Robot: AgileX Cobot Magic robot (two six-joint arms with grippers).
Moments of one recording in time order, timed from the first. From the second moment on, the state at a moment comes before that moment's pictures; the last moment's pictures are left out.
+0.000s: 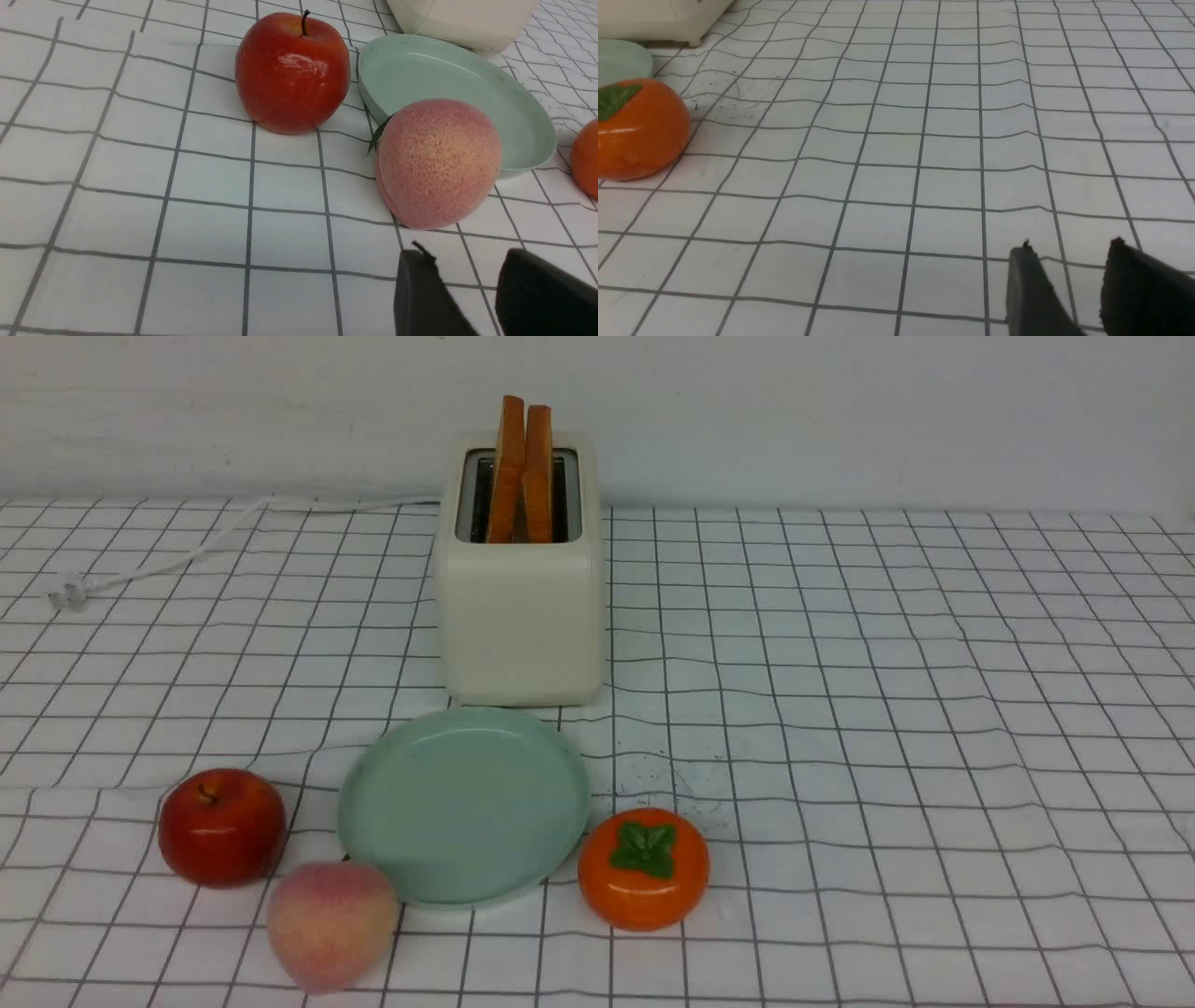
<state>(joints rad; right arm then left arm) 0.05 -0.01 0.02 0.17 0.39 -0.07 -0.07 -0.01 0.03 -0.26 0.39 -0.02</state>
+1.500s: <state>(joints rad) 0.05 -0.01 0.02 0.17 0.39 -0.07 -0.07 -0.01 0.03 -0.27 0.28 -0.02</state>
